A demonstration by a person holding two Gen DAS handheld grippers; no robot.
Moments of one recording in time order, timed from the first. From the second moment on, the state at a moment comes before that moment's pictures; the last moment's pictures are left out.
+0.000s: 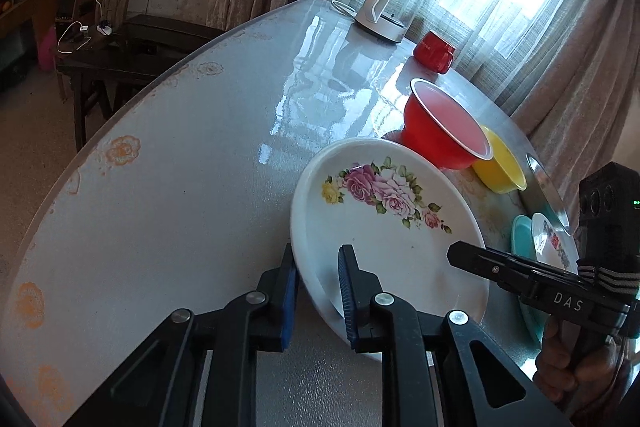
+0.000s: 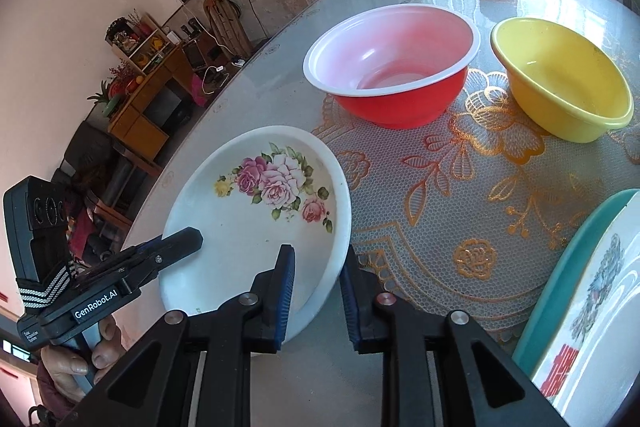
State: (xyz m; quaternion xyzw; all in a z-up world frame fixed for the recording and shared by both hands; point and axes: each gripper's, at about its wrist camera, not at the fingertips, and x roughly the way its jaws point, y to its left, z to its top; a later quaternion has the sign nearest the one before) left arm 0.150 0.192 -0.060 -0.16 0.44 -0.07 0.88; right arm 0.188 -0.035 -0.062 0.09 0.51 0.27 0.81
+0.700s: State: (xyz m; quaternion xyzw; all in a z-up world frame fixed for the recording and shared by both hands) left arm 0.116 0.183 -0.056 -0.18 0.43 -0.08 0.88; right arm 0.186 -0.041 -0.049 0.10 0.49 0.29 0.82
